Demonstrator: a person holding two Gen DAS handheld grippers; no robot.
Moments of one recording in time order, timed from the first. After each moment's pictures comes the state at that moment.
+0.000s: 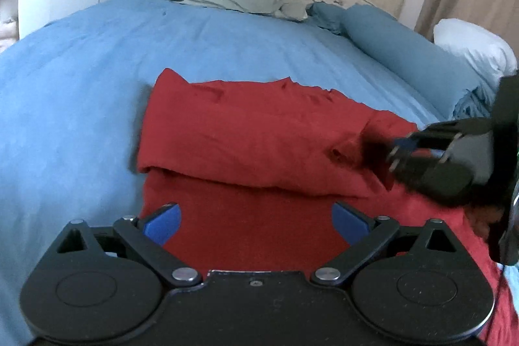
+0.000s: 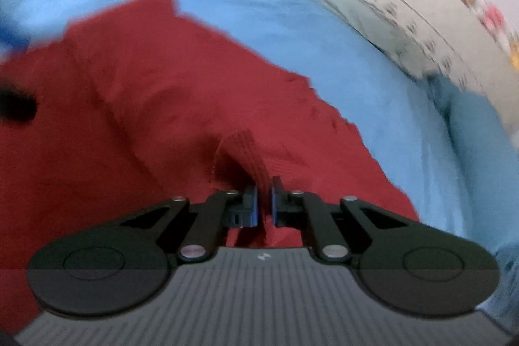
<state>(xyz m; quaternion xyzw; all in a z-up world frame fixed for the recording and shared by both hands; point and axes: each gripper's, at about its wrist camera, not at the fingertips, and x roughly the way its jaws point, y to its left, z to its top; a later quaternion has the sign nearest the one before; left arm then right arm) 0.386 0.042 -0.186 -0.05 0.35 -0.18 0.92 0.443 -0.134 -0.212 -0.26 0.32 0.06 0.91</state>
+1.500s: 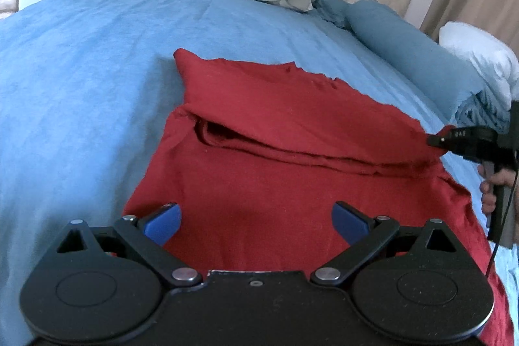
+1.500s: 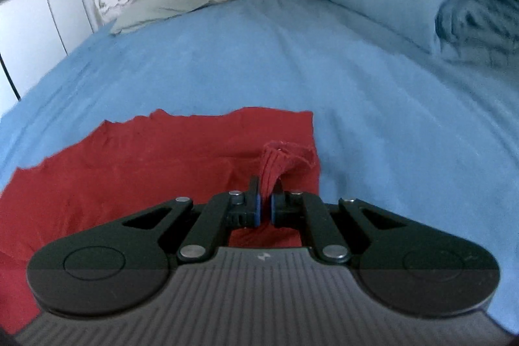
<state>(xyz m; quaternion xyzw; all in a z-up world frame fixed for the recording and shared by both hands) 0.391 0.048 -0.211 -0.09 0.37 -0.18 0.90 0.464 -0.328 -0.208 0.13 0.31 -0.14 0.93</state>
